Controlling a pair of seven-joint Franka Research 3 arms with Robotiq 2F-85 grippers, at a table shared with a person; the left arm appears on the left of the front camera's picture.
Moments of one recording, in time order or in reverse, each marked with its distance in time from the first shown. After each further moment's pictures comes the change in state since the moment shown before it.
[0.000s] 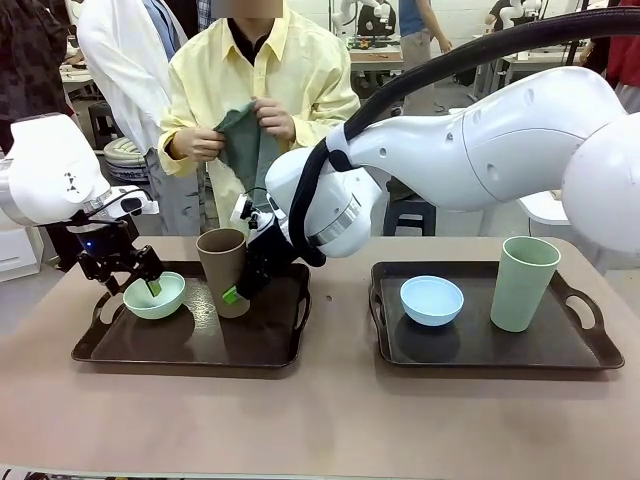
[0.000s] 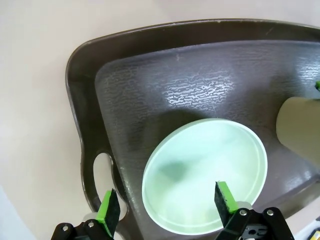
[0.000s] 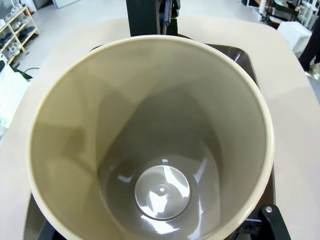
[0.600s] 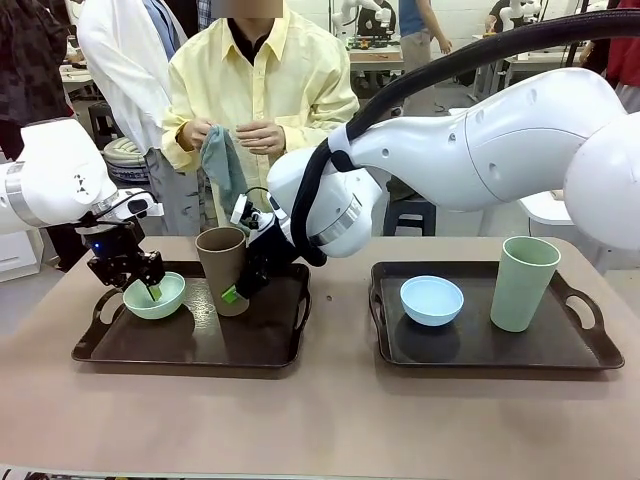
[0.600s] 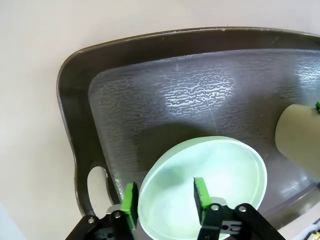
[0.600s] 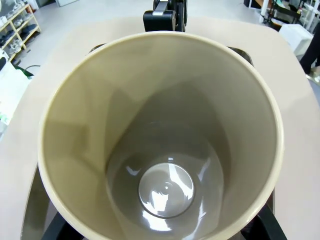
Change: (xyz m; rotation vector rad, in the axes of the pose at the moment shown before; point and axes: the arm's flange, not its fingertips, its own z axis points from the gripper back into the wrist) left arm 0.010 -0.001 -0.010 -0.018 0.011 0.018; right arm 0.000 -0.001 0.000 0.006 0.000 0.019
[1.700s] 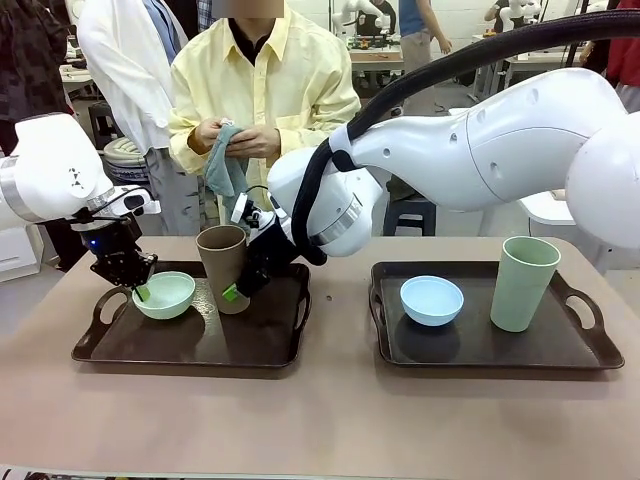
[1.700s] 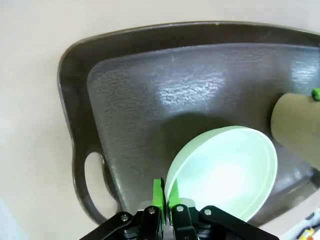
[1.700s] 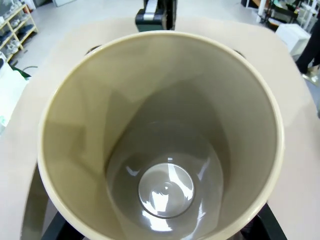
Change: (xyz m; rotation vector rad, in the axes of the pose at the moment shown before) left arm -0.006 0.000 0.014 -0.025 0.023 0.015; right arm 0.006 -0.002 0.008 -0.021 -0.005 0.003
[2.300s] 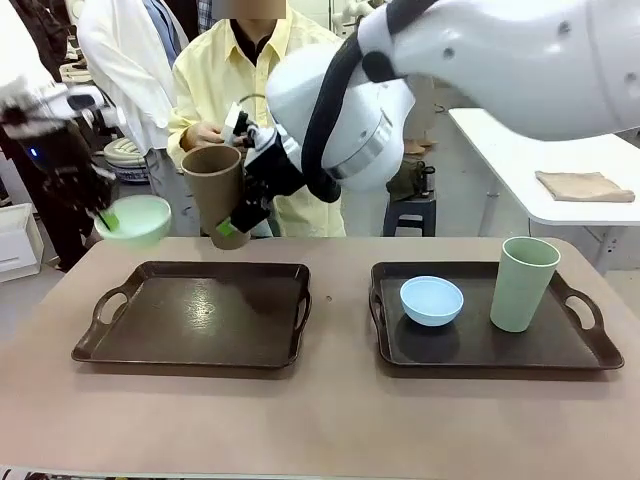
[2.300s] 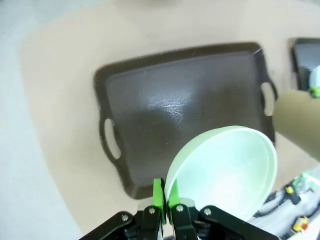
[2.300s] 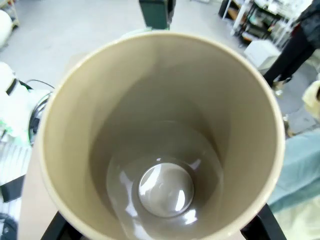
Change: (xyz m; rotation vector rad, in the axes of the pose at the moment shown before) left arm -0.043 -0.038 0.186 0.011 -0.140 -0.062; right arm 0.121 0.072 0.124 -0.161 0.024 0.114
